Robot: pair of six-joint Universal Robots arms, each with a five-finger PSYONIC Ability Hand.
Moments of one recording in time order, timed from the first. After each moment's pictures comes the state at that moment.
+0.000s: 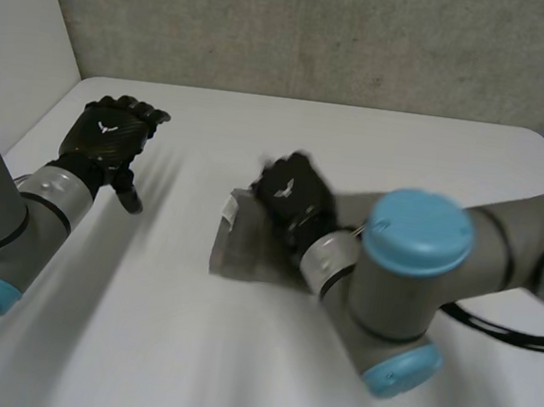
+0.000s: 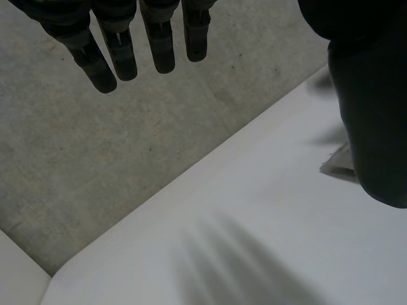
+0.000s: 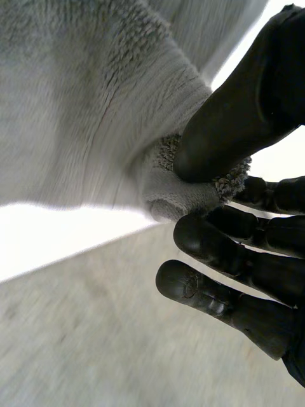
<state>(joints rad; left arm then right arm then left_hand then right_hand) 4.48 -1.91 -1.70 3.55 -1.38 3.46 2.31 -0.93 1.30 -0.28 1.48 2.36 0.27 0.26 0.24 0.26 0.22 1.30 1.28 1.34 1.34 1.15</state>
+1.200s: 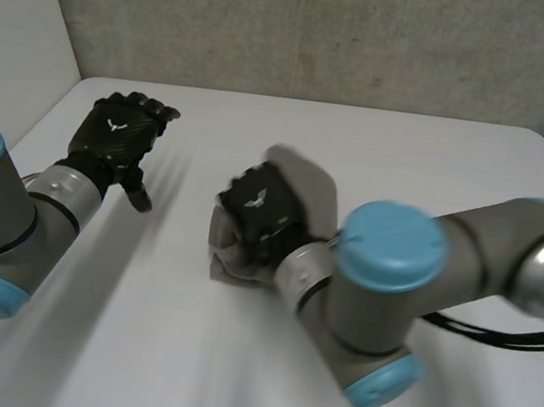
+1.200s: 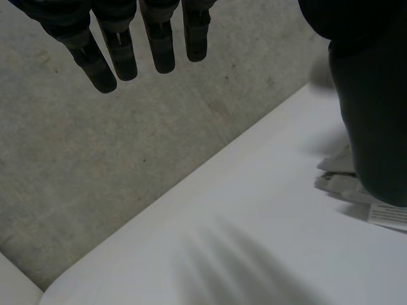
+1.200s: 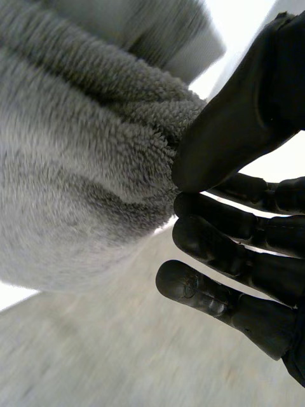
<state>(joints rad) 4.44 -1.90 -1.69 3.55 -1.40 3.45 2.37 -0.90 1.27 -0.28 1.44 2.48 0.27 0.26 0.24 0.26 0.22 1.28 1.32 1.33 1.34 1.16</state>
